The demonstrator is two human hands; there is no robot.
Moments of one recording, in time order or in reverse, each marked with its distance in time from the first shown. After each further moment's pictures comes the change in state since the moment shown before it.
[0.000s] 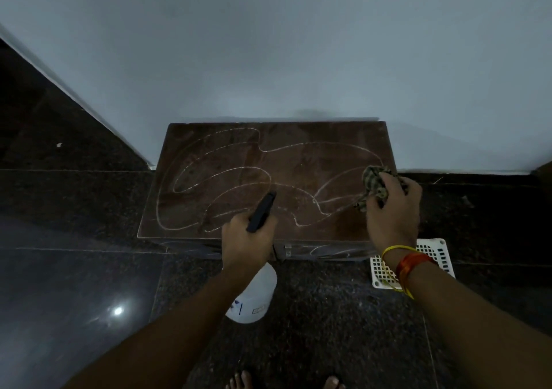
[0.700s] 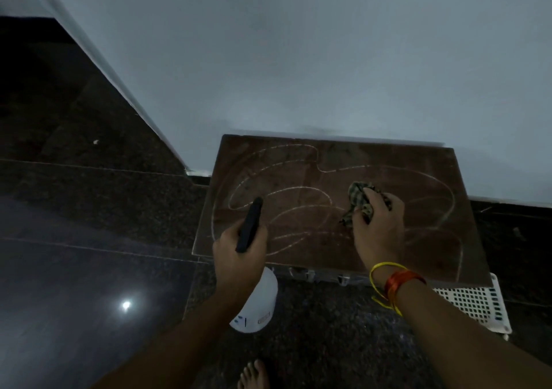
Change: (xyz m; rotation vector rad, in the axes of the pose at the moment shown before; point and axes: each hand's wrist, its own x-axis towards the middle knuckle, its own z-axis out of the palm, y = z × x) left_hand 0.052 -0.042 -0.112 -0.154 0.158 0.038; right_hand -0.027 -0.106 0.102 -0.003 -0.133 -0.071
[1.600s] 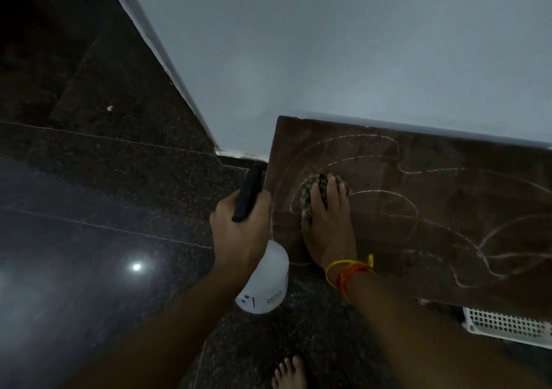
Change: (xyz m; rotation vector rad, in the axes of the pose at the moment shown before) left_hand 0.116 -0.021 -0.090 -0.104 0.054 -0.094; right_hand -0.012 -0.083 0.212 -0.410 -0.358 -0.374
